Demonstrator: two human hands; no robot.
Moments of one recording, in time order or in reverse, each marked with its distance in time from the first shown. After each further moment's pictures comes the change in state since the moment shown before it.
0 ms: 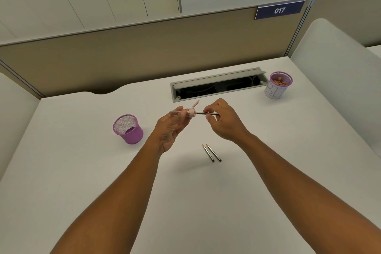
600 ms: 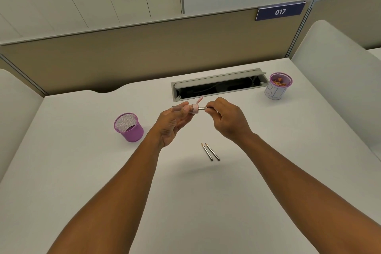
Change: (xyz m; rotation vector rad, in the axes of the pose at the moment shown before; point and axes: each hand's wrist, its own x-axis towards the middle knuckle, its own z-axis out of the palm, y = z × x) left_hand -0.010 0.009 0.017 0.106 -0.044 0.040; right_hand -0.009 -0.001 -0.016 -0.201 0.205 -0.294
